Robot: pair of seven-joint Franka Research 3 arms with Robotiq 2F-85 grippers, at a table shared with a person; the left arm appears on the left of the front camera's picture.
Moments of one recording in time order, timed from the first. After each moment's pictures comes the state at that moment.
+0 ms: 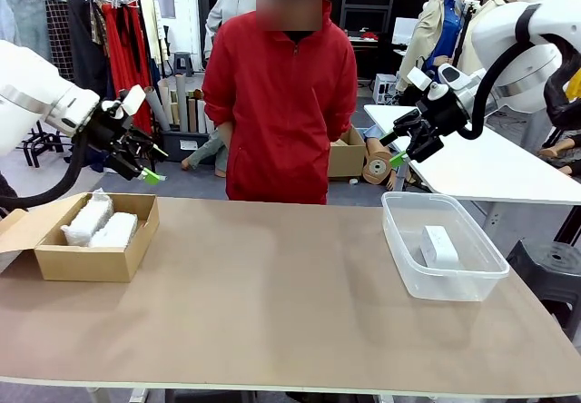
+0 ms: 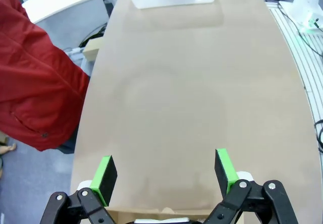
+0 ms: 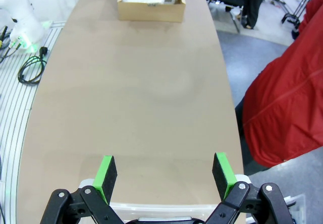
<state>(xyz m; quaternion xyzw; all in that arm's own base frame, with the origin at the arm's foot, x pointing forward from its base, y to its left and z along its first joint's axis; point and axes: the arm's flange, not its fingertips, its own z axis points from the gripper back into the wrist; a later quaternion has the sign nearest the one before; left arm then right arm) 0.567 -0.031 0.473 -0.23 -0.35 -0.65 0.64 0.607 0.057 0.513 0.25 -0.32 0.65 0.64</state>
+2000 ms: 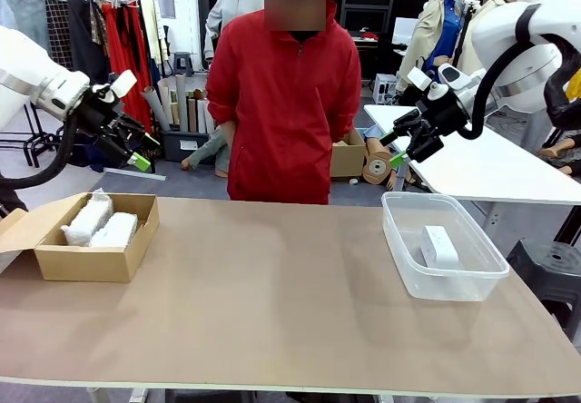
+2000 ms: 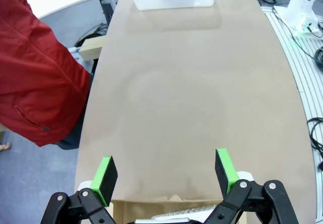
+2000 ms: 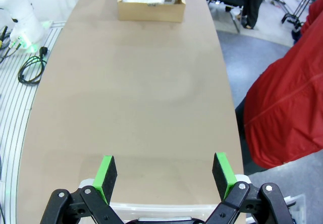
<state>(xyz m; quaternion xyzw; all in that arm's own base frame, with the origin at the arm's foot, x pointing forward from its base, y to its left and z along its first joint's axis) 0.588 -0.009 0.496 -0.24 -0.33 -0.64 0.64 0.607 0.057 0.513 0.25 -0.32 0.65 0.64</state>
